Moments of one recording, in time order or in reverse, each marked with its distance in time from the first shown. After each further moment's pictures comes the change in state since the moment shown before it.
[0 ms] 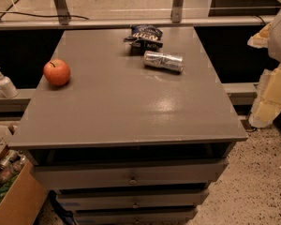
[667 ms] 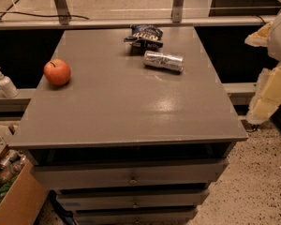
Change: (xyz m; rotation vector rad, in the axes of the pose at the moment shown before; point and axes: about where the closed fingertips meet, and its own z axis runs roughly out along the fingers) arm -0.001 -0.009 0.006 0.013 -0.063 -0.014
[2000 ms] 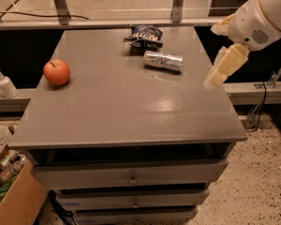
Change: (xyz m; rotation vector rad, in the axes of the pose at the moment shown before) arm -0.055 -0.086 0.061 -0.017 -0.304 0.036
